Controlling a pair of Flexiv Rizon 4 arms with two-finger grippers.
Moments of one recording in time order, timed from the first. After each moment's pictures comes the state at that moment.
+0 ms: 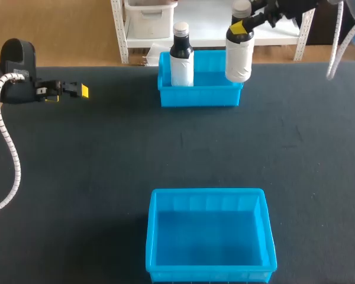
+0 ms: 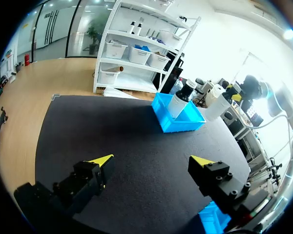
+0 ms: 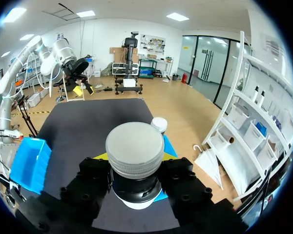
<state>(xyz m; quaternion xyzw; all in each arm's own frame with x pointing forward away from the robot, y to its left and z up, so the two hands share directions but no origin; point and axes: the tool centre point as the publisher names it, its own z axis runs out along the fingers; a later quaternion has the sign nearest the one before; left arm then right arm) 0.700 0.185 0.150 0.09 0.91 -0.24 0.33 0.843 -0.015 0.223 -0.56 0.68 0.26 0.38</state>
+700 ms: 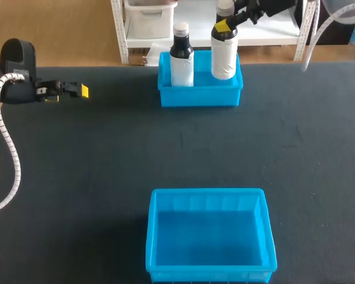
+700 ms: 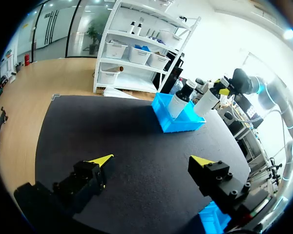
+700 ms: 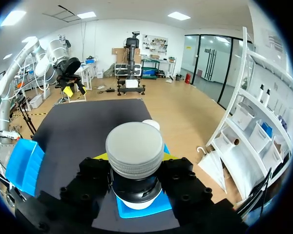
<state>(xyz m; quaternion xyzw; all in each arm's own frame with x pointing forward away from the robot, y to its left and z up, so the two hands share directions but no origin) 0.700 0.185 0.150 0.09 0.91 -0.24 0.33 0.884 0.013 0.201 -0.57 0.68 0.28 0.37</state>
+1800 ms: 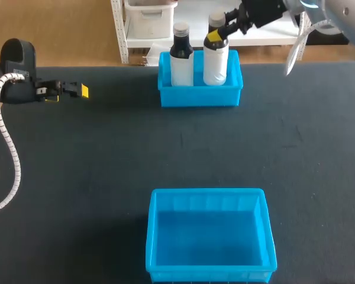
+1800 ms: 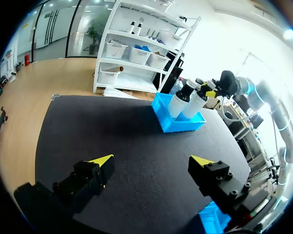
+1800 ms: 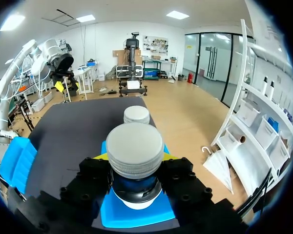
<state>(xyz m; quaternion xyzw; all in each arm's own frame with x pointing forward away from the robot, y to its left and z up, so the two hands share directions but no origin) 0.700 0.185 0.150 0.09 0.91 -0.24 0.33 0.915 0.027 0.155 -0.56 0.68 0.31 0.37</state>
